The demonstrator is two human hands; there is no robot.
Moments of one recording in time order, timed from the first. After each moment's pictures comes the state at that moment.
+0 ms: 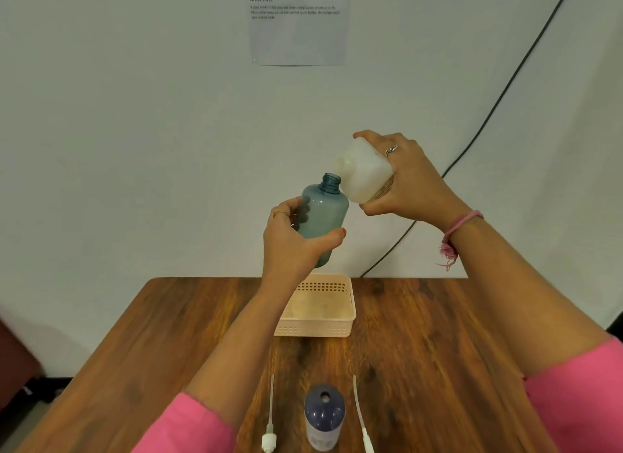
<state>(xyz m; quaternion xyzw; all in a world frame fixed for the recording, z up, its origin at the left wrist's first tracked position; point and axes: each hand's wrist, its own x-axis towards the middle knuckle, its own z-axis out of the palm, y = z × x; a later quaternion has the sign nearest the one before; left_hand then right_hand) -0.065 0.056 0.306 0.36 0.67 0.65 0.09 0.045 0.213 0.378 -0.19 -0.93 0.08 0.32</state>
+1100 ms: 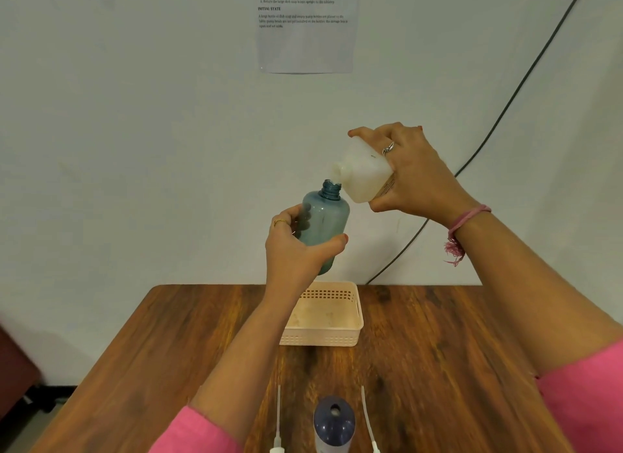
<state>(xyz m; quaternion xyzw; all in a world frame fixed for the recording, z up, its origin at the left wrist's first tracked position) -0.077 0.052 0.307 0.35 0.65 0.67 0.10 0.035 0.199 0.399 -0.18 -0.93 -0.06 0.32</state>
